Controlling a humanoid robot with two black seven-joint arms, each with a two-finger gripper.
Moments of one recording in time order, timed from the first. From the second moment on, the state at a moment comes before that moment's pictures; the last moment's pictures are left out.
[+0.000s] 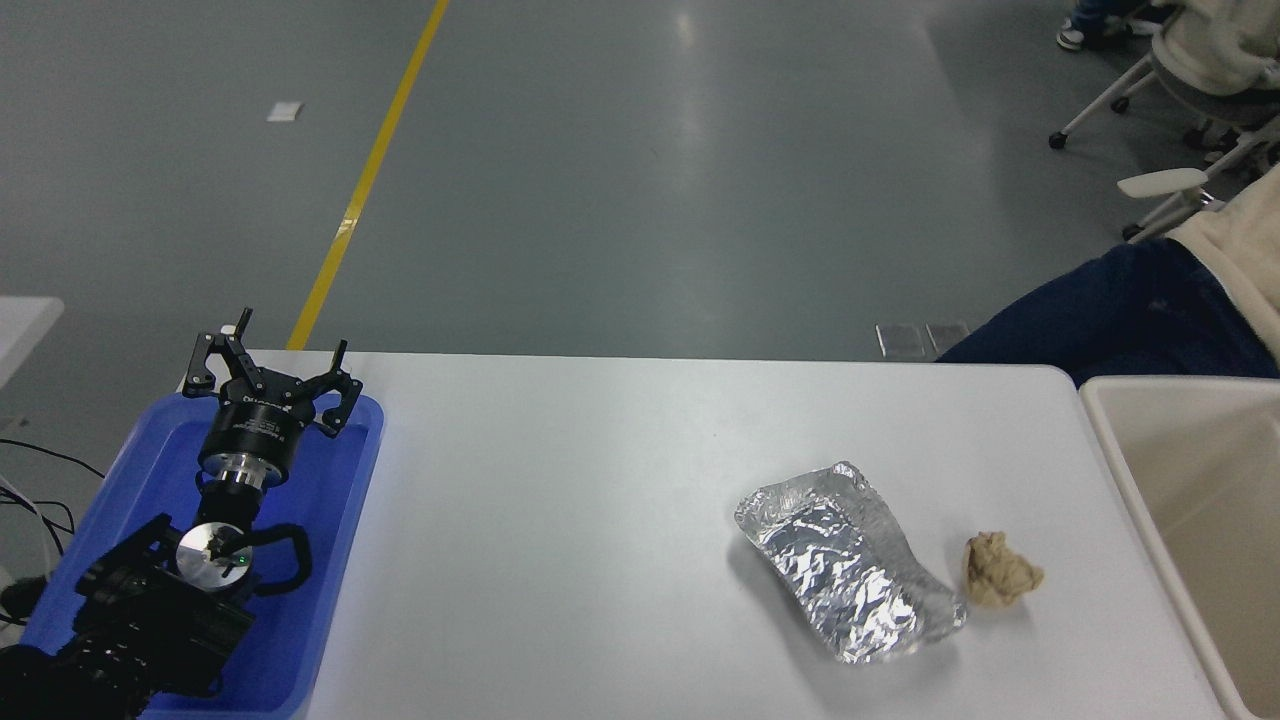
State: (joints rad) left arm -0.64 0.17 -0.97 -0.20 -0.21 -0.79 -0.29; right arm 1.58 -0.92 -1.50 0.87 -0.06 0.29 0.26
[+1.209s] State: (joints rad) left arm -0.64 0.17 -0.97 -0.20 -0.22 -0.79 -0.29; right arm 0.71 -0.62 -1.02 0.22 0.00 -0.07 0.03
